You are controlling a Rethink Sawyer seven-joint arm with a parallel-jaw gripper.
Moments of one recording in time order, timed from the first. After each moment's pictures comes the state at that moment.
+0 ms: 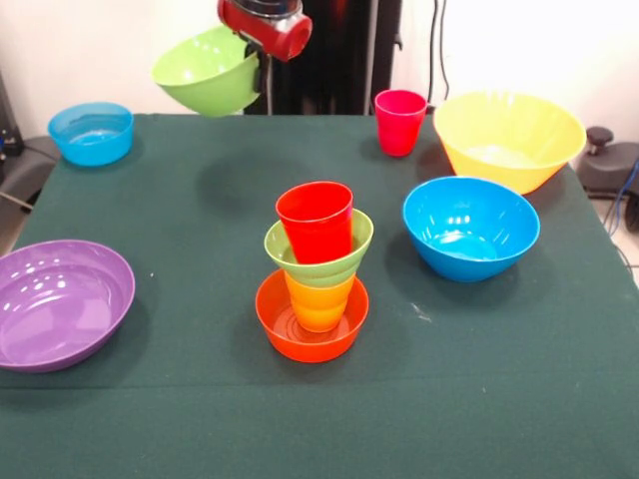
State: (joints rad) arm -0.33 -0.80 -0.12 1.95 -0.23 0.50 2.18
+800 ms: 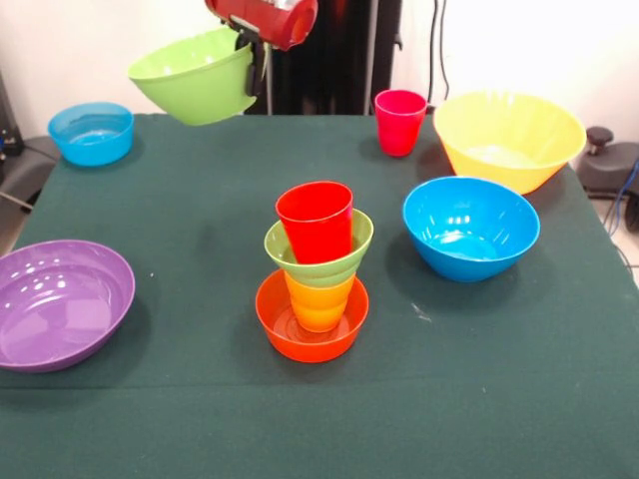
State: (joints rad) arm -0.32 -0.86 -0.05 1.77 -0.23 0.63 2.18
